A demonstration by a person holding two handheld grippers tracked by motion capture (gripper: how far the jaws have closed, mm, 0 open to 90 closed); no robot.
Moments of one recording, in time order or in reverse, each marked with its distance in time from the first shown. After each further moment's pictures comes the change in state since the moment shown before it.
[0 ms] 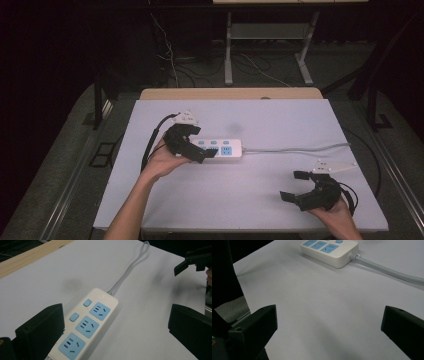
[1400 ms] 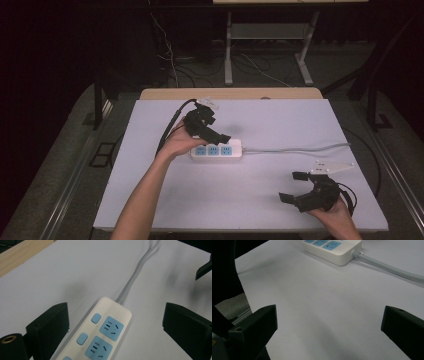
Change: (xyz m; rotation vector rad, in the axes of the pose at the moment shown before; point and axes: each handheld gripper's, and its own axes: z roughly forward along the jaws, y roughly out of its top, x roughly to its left) left arm 0.027 0.039 0.054 0.136 -0.033 0.022; right arm 0.002 0.000 0.002 0.016 0.007 -0.011
